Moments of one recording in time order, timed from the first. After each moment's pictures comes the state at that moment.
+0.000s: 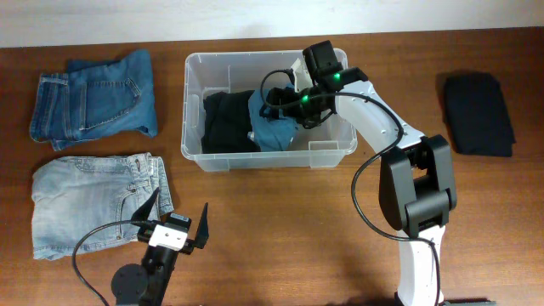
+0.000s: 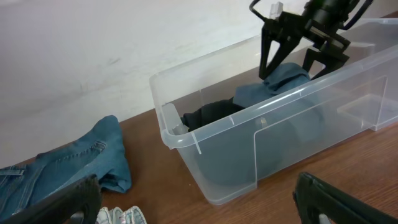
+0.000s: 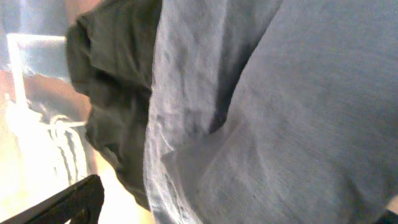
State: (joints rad) left arm -0.02 0.02 0.01 -0.05 0.25 0.30; right arm 0.31 2.22 1.81 -0.73 -0.55 0.37
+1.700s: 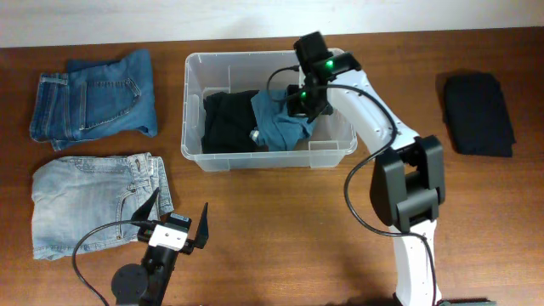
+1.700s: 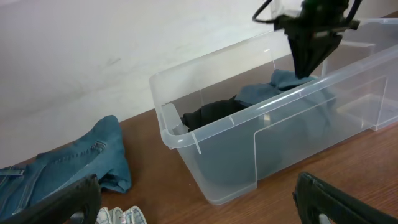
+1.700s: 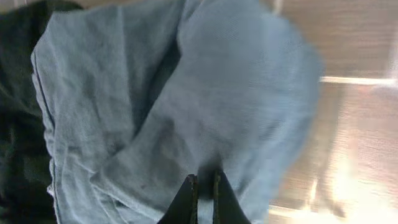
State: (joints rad) left arm -0.02 0.02 0.01 -0.05 0.25 0.30; right arm 0.36 2.29 2.01 -0.98 -0.13 0.35
